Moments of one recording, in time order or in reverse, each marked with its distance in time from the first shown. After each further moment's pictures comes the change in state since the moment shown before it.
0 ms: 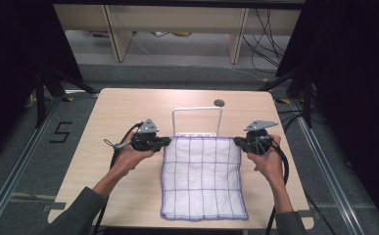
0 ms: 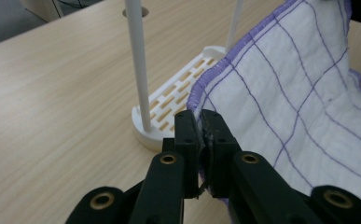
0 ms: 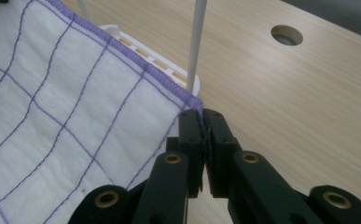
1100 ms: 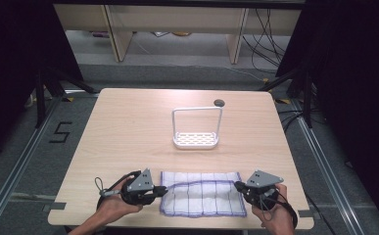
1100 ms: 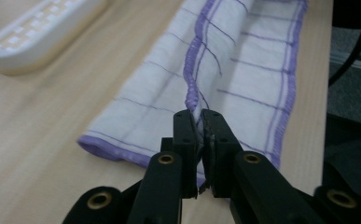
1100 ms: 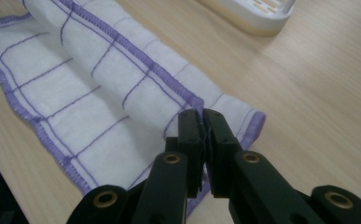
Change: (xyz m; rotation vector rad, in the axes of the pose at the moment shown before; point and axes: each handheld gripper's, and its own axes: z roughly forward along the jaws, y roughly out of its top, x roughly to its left) left arm -0.101 -0.086 -0.050 0.134 -0.194 0.217; right arm 0.086 -0.097 -0.049 0.013 0.025 -0.139
